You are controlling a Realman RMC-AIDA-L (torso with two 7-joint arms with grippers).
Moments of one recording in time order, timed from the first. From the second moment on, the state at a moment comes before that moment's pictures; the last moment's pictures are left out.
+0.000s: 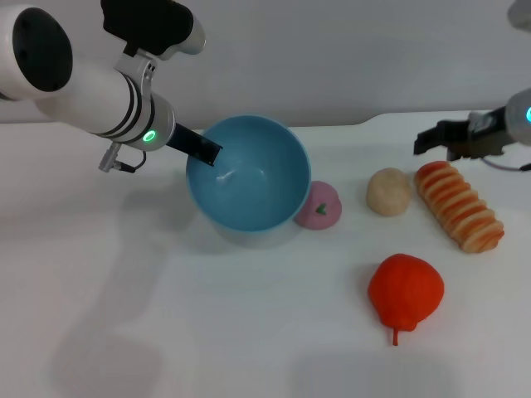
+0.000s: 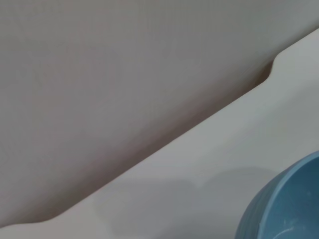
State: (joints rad) left arm -0.91 -2.07 -1.73 -0.70 2.60 -0.81 0.49; right arm 0.90 1.96 -0.91 -0.50 -2.58 -0.90 2.81
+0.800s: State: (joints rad) left arm -0.91 -2.06 -1.71 -0.70 2.60 -0.82 0.49; right arm 0.92 2.05 -0.92 -0.38 -2.55 -0.69 2.75
